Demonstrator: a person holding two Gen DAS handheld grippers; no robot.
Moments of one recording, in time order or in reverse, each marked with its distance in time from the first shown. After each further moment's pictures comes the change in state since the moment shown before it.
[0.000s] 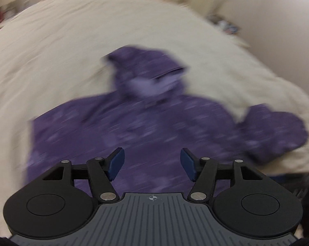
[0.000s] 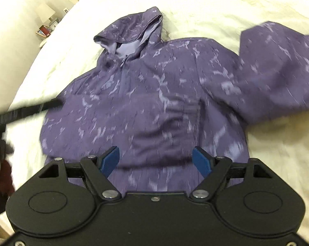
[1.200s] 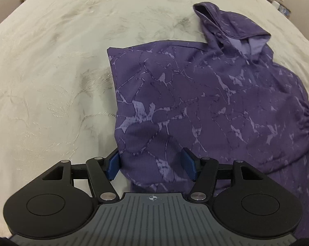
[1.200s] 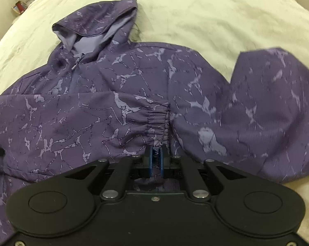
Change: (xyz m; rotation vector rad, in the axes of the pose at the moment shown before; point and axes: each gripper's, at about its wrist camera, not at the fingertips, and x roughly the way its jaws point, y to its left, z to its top) left arm 0.041 0.100 -0.028 -0.078 0.171 0.195; right arm 0.060 -0.020 0.058 -0.105 0.058 -0.231
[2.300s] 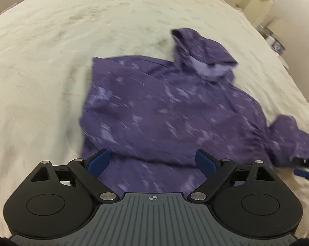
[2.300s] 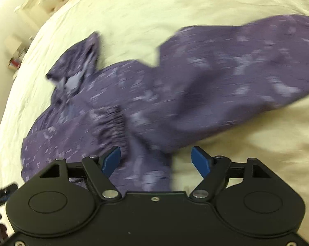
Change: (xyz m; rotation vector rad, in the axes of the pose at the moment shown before) left arm -0.079 -0.052 -0.026 -0.185 -0.079 -0.125; right arm -0.069 -0.119 -0.047 0.315 -0.060 0.140
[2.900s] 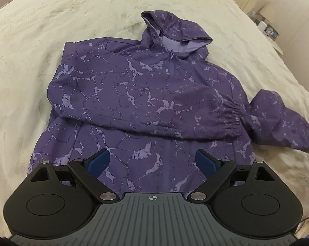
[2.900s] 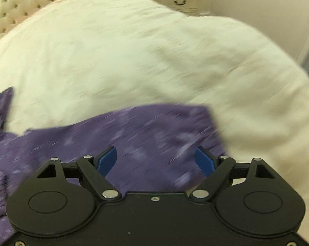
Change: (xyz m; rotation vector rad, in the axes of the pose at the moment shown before) left arm -0.007 -0.070 -0.038 0.020 0.055 0.013; right arm -0.065 -0.176 0.128 -0.044 -0.159 -0.356
